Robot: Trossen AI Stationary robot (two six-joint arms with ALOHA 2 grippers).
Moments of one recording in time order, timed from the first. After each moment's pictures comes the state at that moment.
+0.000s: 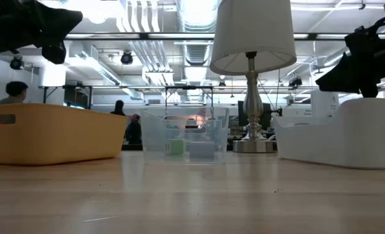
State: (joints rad) left arm -0.10 0.04 0.01 0.41 -0.25 -0.04; right arm 0.12 0.03 0.15 -0.45 0.74 0.52
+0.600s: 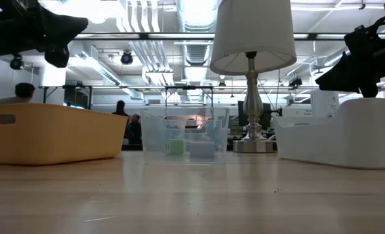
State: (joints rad) left arm -0.10 0.13 0.01 0.41 -0.25 -0.04; right arm 0.12 0.03 0.16 -0.44 0.75 0.52
